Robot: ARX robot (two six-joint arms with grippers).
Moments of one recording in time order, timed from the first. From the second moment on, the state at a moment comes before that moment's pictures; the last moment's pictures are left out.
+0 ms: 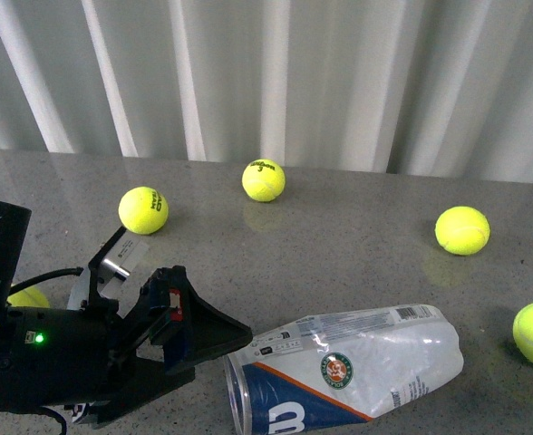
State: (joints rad) left arm -0.23 2.01 0.62 0.68 0.74 -0.60; right arm 0.00 0.00 0.00 0.00 0.00 0.00
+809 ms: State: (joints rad) left arm -0.35 2.12 0.69 0.81 0.70 -0.74; right arm 0.00 0.00 0.00 0.00 0.00 0.00
